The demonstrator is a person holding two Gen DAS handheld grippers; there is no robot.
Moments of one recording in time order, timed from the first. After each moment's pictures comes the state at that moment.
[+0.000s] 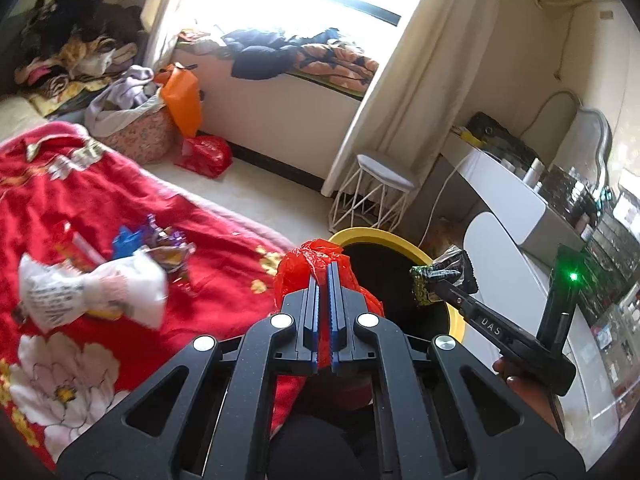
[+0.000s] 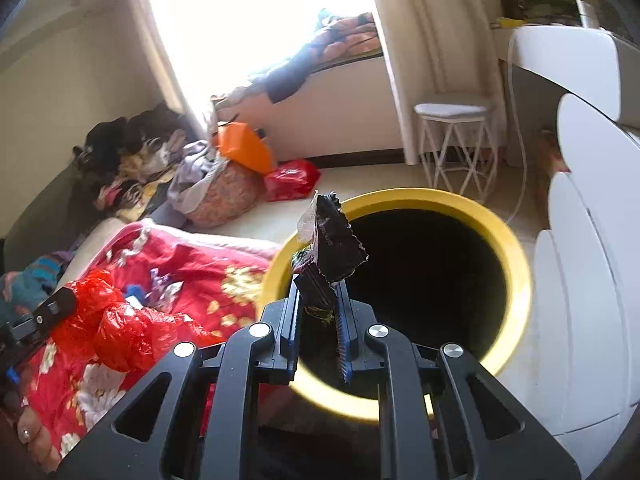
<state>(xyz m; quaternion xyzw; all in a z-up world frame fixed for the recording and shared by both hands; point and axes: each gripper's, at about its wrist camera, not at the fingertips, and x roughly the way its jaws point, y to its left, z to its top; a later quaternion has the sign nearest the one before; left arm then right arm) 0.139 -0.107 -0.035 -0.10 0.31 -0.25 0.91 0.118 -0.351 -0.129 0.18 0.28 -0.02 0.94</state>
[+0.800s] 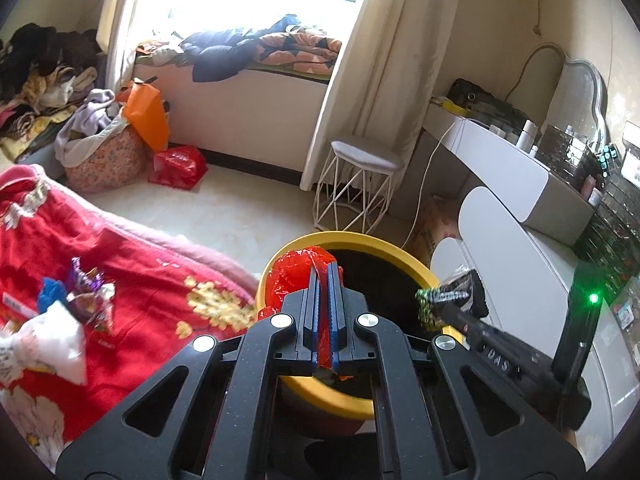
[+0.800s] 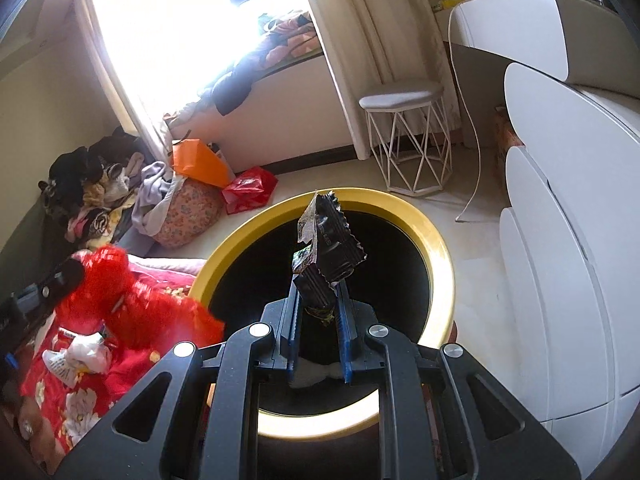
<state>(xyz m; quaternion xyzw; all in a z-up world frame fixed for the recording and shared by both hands) 0.180 -0.211 -0.042 -0.04 0.31 -0.27 0.91 0.118 -0.405 -0.153 0.22 0.29 -0.08 0.93</state>
